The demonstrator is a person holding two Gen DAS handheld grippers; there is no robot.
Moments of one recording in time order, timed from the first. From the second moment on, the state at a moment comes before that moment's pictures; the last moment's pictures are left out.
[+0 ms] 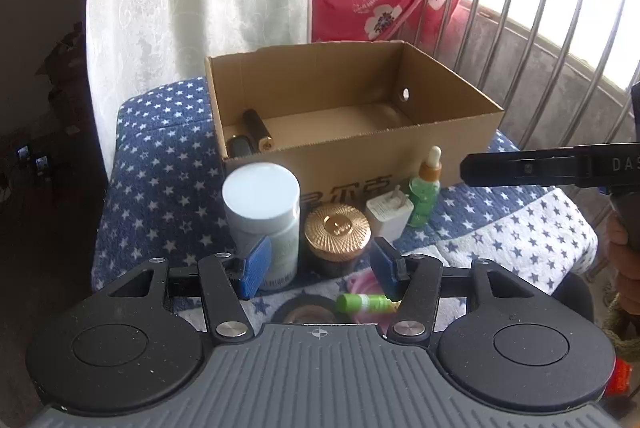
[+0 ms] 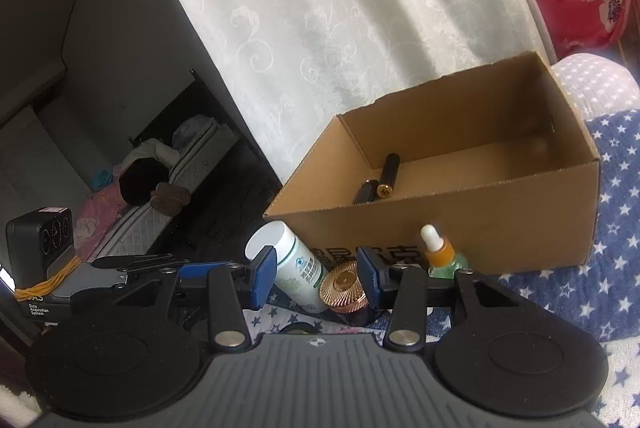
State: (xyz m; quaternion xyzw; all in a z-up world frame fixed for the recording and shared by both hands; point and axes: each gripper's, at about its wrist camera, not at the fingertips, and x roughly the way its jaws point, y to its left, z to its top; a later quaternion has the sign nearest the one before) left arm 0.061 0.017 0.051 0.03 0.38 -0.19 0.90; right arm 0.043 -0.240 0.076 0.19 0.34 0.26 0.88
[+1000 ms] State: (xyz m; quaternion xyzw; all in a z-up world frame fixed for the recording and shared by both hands) left arm 0.037 -0.002 -0.016 -0.01 0.42 -0.23 0.88; right arm 0.067 -0.197 -0.017 0.21 0.49 0.30 0.79
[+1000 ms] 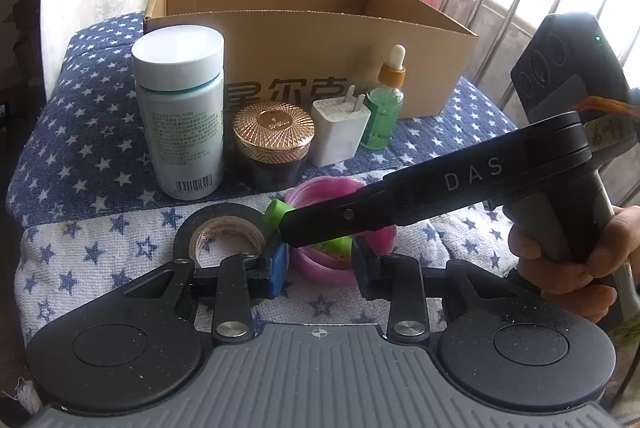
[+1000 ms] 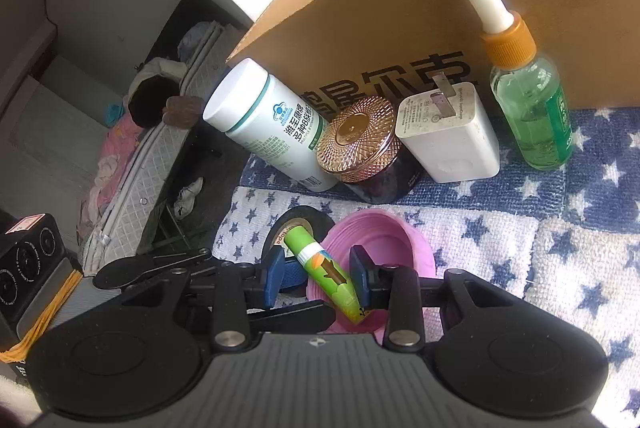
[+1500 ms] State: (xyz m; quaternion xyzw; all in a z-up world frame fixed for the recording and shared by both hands) left arm 0.034 -0.002 -0.011 -0.02 0.40 -0.23 0.89; right arm 0.057 -0.197 -0.003 0.19 0.46 0.30 0.81
